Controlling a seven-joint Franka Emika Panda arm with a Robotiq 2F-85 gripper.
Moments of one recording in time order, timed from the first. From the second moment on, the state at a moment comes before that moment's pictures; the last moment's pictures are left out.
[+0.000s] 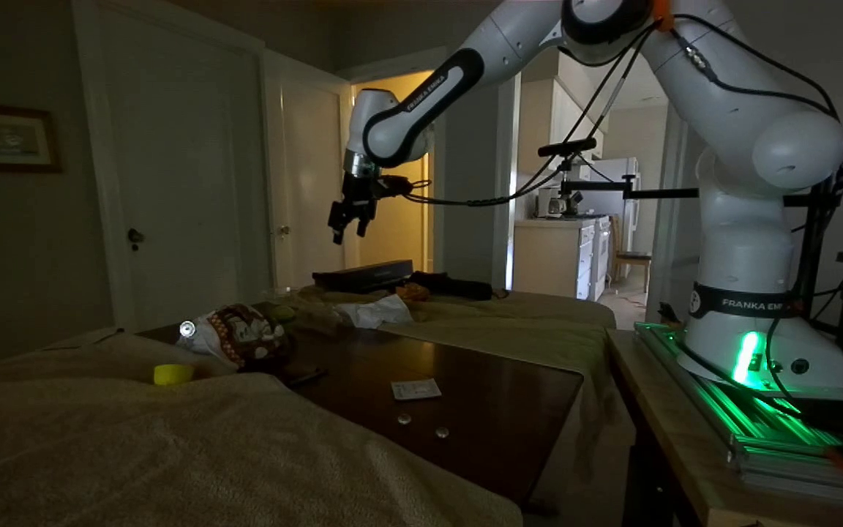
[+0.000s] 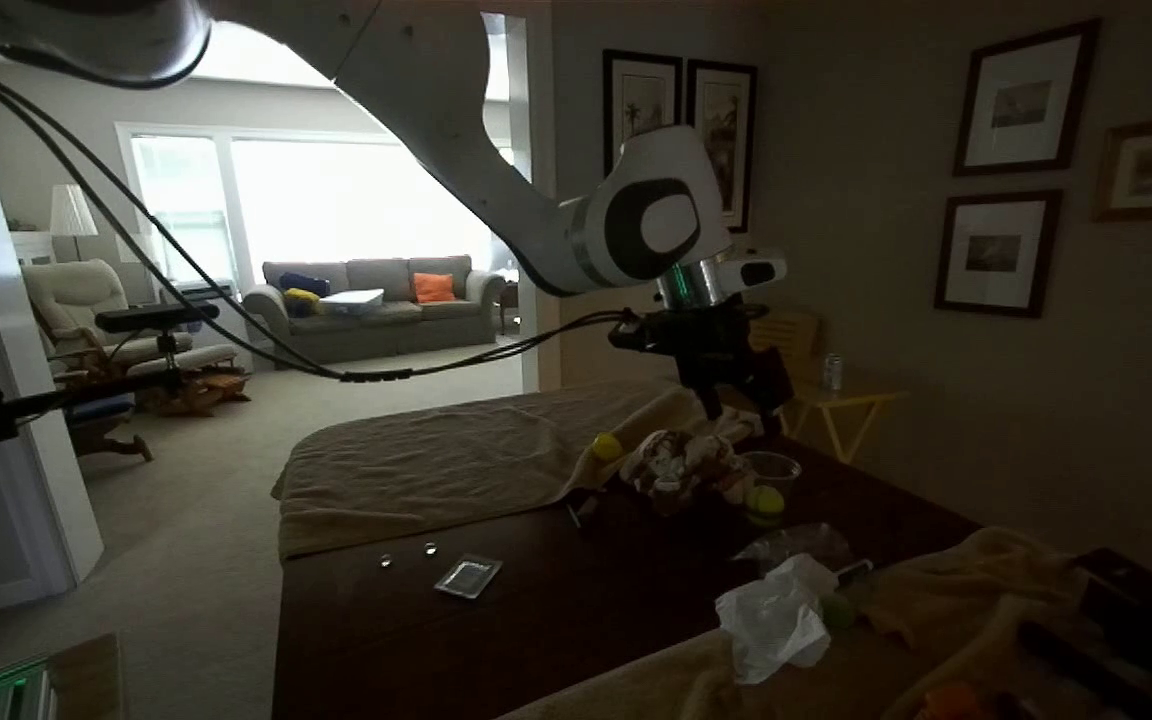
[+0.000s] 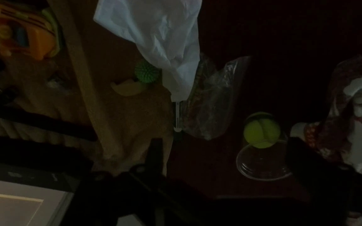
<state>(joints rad) -0.05 0.53 -0.13 -1.65 -0.17 2.54 0.17</state>
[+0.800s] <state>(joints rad) -0.01 0.83 -0.13 -1.21 -0.16 2.38 0.28</state>
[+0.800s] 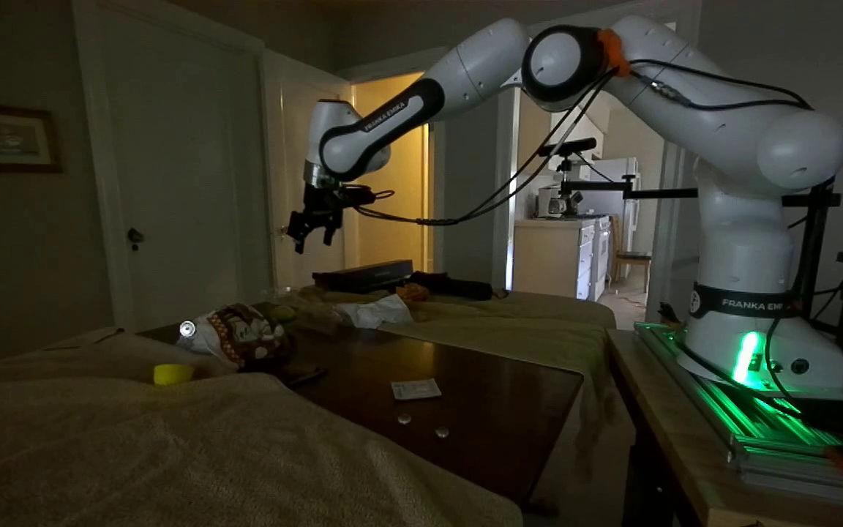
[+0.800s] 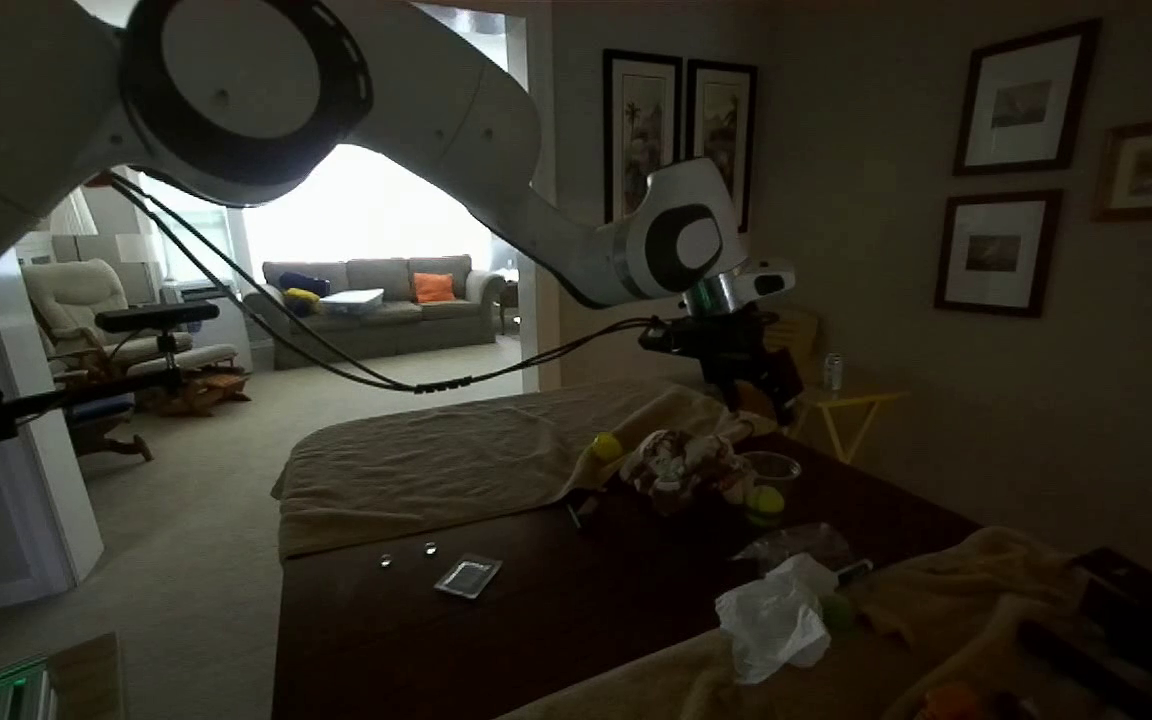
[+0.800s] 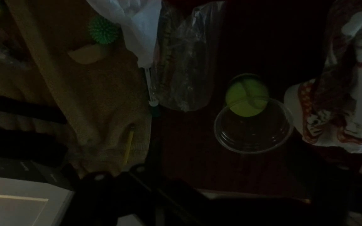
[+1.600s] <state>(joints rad) -0.01 1.13 -0.14 -0.72 -0.13 2.09 0.41</state>
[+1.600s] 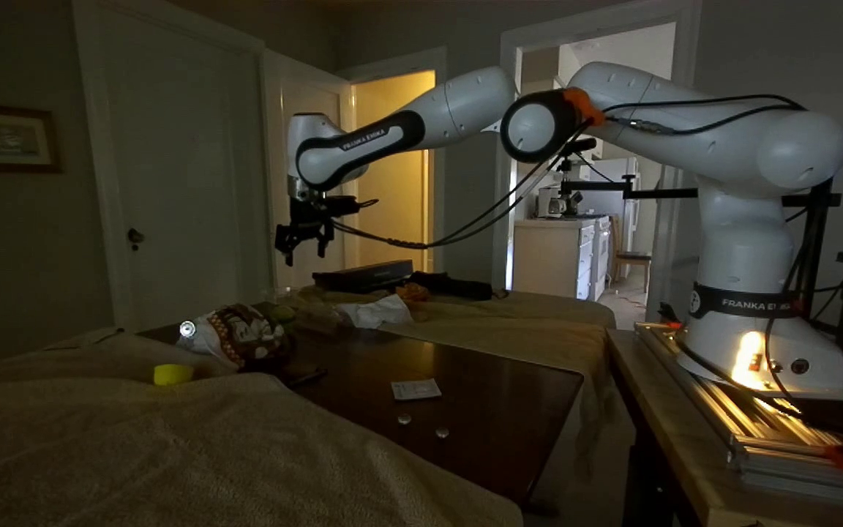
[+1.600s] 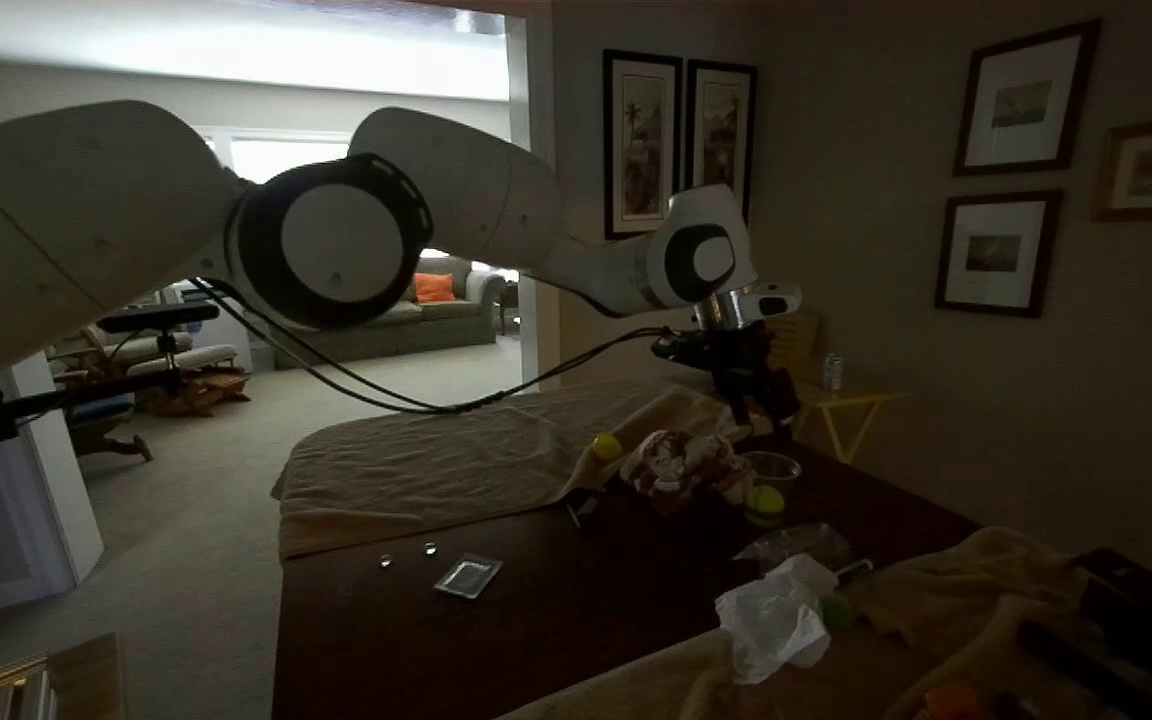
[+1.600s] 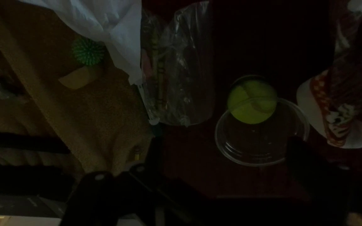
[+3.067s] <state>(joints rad) -0.03 1.28 -0.16 -0.54 -0.13 2.05 0.57</state>
